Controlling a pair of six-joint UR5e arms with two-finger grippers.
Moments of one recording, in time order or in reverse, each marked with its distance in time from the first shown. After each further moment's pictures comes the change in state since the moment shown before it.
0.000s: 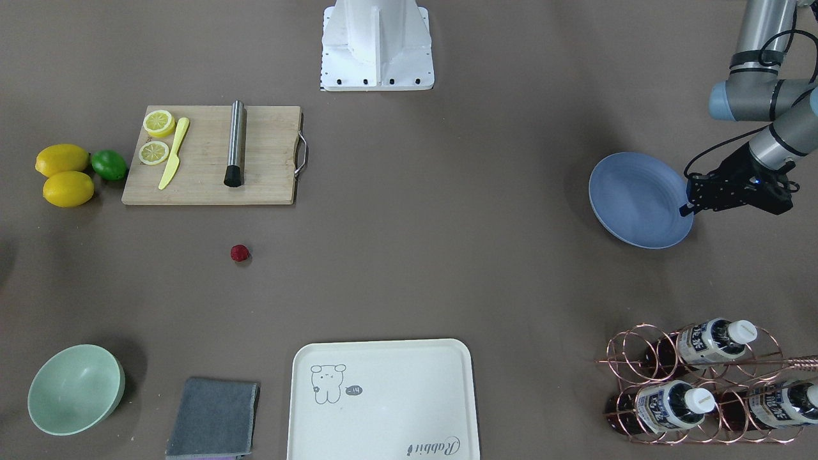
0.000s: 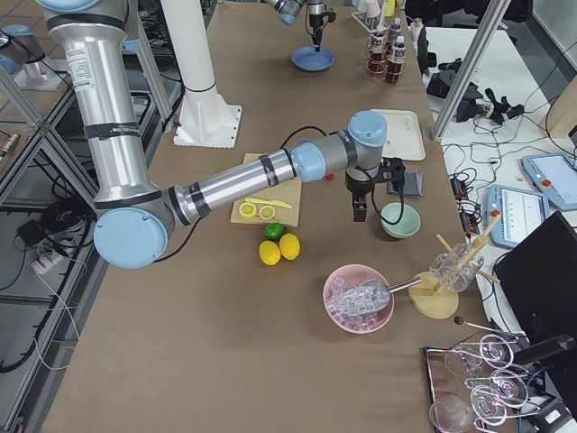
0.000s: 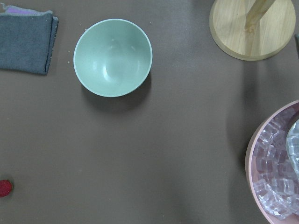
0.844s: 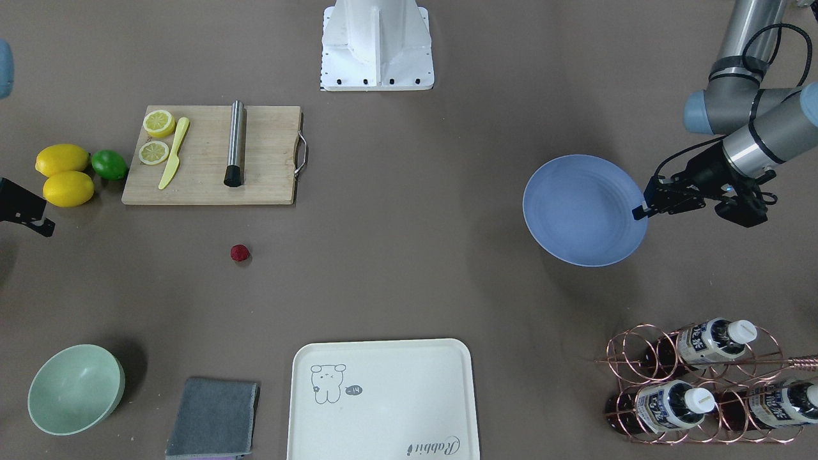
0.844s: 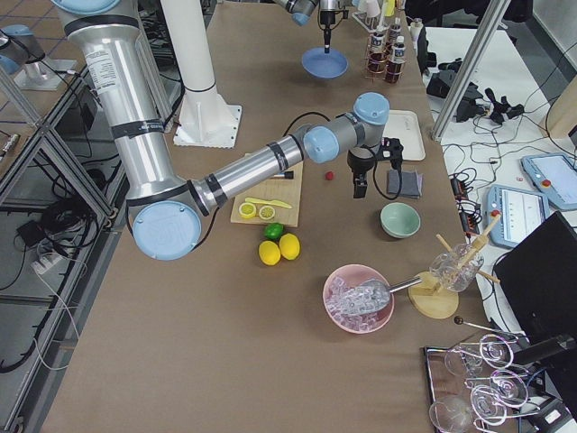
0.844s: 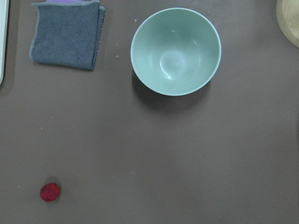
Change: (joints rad) left arm 0.004 -0.171 -0.176 0.161 -0.103 -0.375; right arm -0.155 0.114 -0.011 0.001 -0.027 0.173
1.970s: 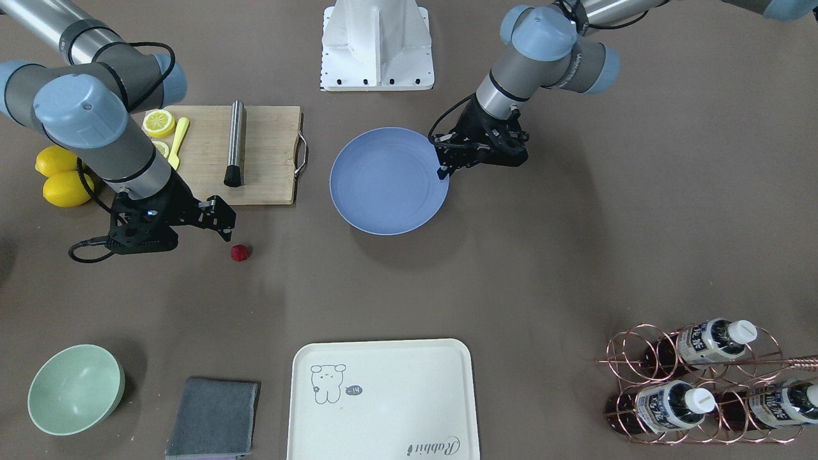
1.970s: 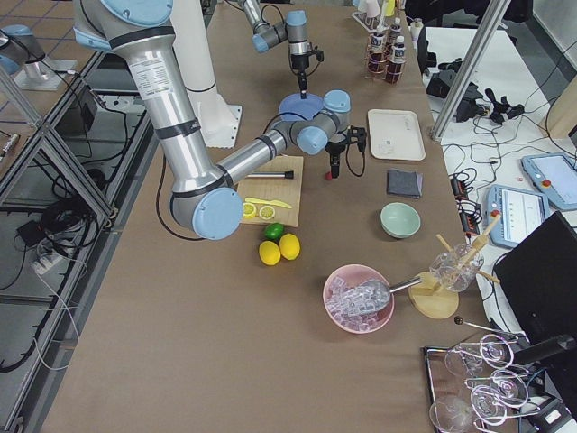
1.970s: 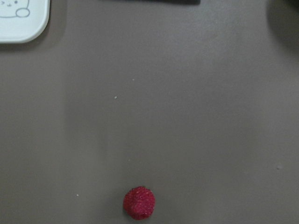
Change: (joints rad) left arm 0.550 -0.280 -0.269 0.437 0.595 -0.437; right arm -0.403 0.088 -0.093 0.241 -0.285 0.416
